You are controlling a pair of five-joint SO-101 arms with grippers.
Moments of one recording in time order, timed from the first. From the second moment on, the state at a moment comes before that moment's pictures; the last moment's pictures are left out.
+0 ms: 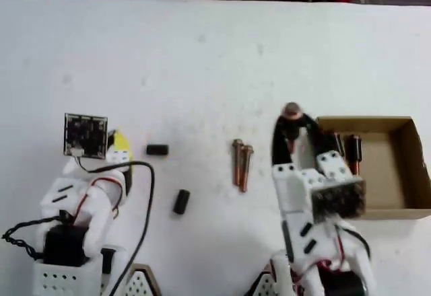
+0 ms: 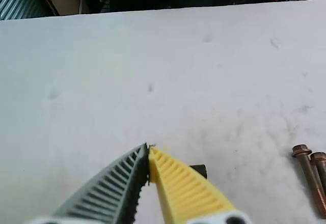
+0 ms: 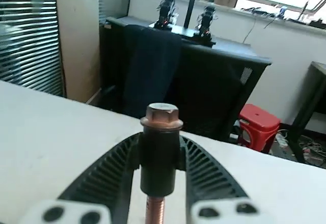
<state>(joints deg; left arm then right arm) -2.0 -84.4 65.8 60.2 0.4 -9.7 -101.6 56.5 51.9 12.2</state>
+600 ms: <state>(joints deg) -2.0 -104.5 69.5 67.7 0.4 4.4 -50.9 33.1 55.3 12.5</state>
